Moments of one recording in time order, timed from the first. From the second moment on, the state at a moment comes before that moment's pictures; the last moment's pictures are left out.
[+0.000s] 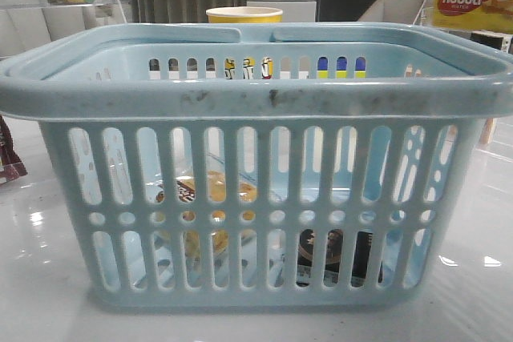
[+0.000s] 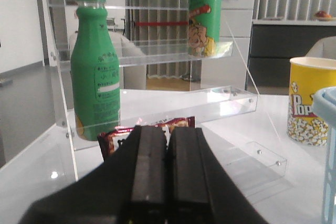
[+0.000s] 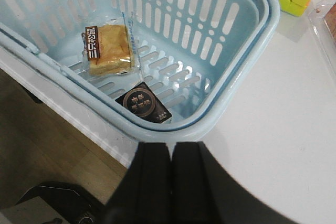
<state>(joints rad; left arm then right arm) 0.03 0.00 0.01 -0.13 -0.02 0.13 0.59 0.71 -0.90 -0.03 0.93 0.03</state>
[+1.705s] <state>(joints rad) -0.03 0.00 0.01 -0.11 -0.03 0.14 0.07 0.25 -0.31 -0.08 0.41 0.03</state>
